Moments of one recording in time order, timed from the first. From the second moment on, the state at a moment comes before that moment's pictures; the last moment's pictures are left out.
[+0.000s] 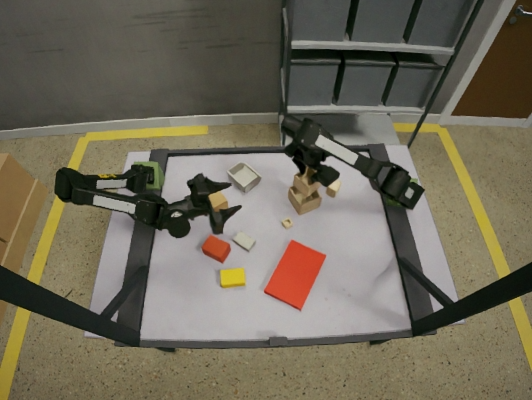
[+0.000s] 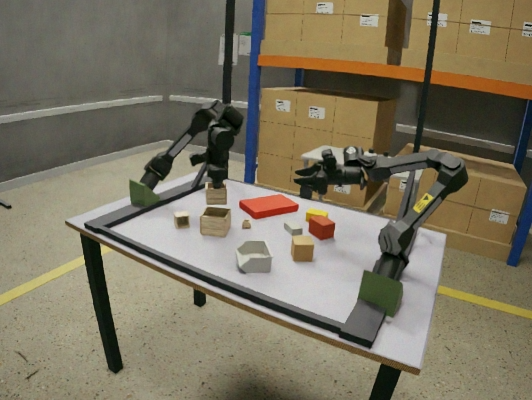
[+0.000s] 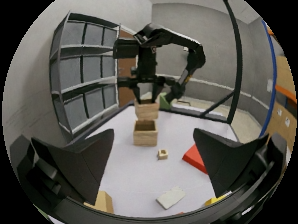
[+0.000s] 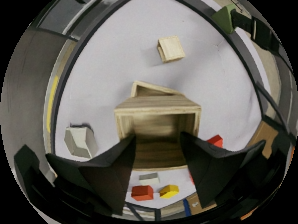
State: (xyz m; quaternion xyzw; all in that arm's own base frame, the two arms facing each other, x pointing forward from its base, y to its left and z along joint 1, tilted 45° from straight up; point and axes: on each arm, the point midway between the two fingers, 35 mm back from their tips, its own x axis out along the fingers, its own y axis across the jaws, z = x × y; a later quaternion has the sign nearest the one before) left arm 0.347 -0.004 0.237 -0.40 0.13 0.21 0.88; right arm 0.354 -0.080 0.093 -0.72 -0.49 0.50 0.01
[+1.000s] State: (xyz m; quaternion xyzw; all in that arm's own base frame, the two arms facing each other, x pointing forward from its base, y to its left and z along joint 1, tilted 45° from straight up) left arm 0.347 -0.004 0.237 -0.40 0.13 0.21 0.88; right arm 0.356 -0.071 0.083 -0.71 -0.41 0.56 0.12
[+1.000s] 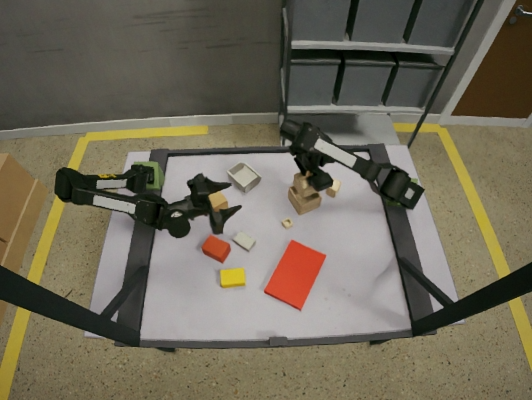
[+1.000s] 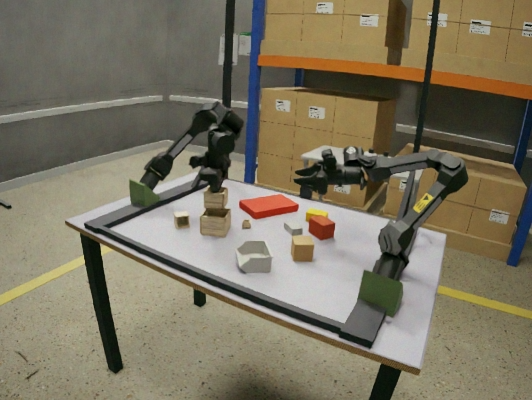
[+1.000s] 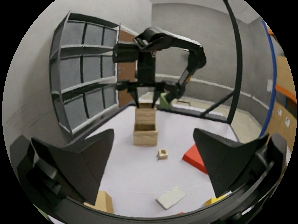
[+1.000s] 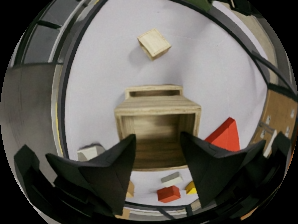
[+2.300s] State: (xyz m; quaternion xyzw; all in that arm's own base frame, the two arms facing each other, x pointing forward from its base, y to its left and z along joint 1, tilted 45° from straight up) left arm 0.347 -0.004 0.237 -0.40 0.13 0.21 0.88; right arm 0.356 -0.051 0.063 -0.71 -0.41 0.56 0.12
